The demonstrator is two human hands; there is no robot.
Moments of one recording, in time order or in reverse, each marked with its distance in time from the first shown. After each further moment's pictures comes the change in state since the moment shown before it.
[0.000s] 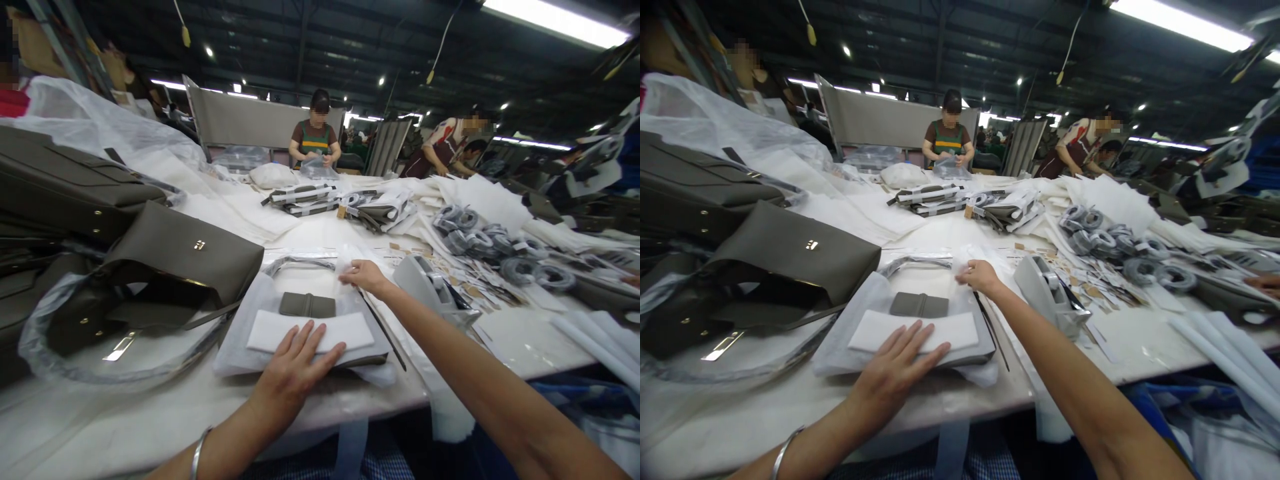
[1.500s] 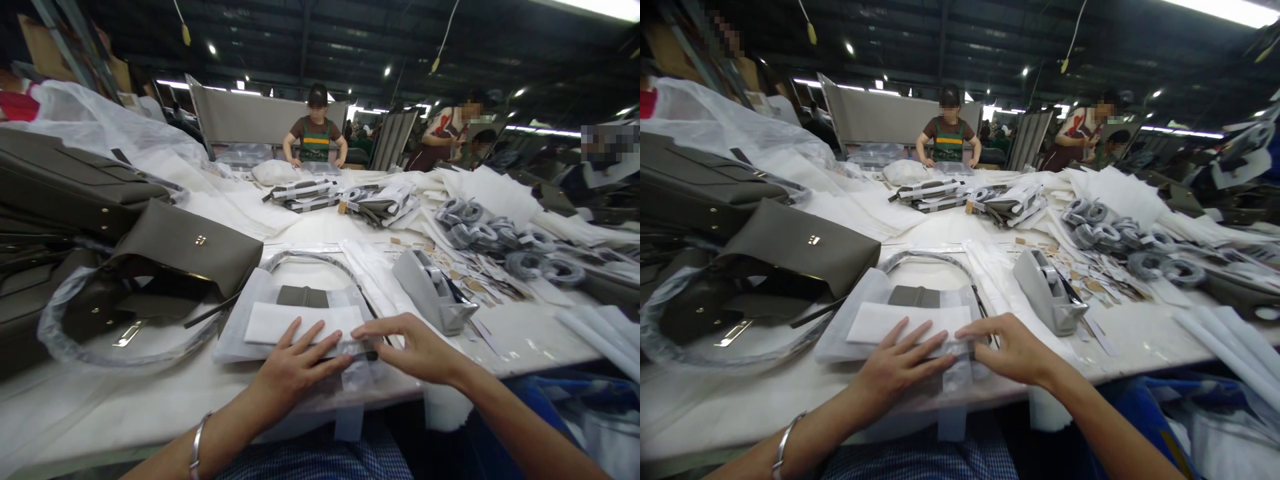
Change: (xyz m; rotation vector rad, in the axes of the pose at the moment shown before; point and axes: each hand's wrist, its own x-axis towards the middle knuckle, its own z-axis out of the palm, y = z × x) left_hand 0.001 0.005 -0.004 0.000 -0.018 0.166; right_hand -0.168 -0.001 -0.029 -0.033 -0.158 -0.522
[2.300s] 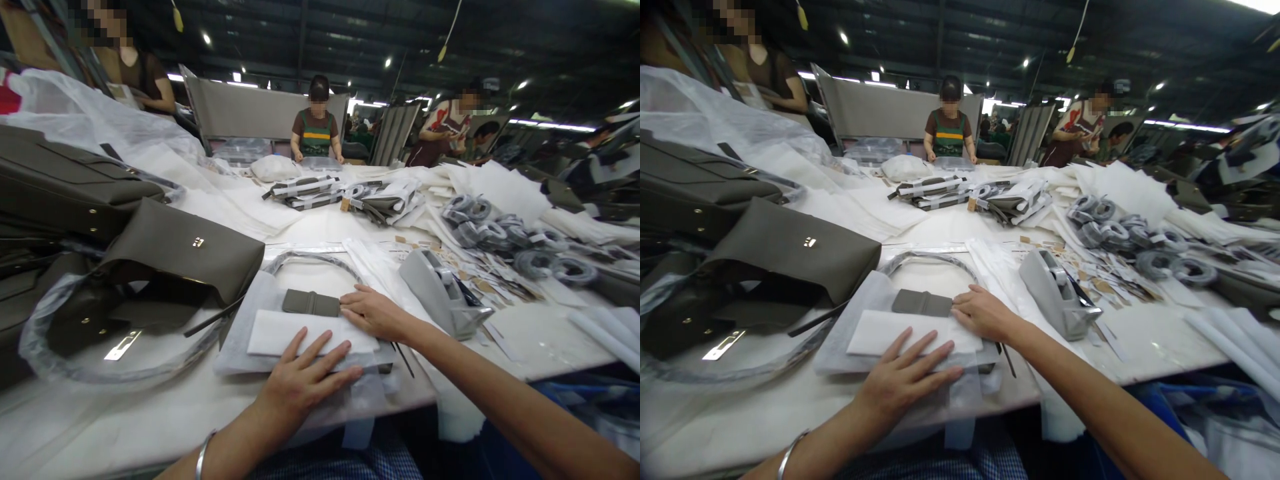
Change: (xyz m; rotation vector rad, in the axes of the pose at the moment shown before) left_hand -0.001 0.002 0.005 -0.019 0.074 -0.042; right_hand 0.082 0.037 0.019 -0.495 -0.272 -0.106
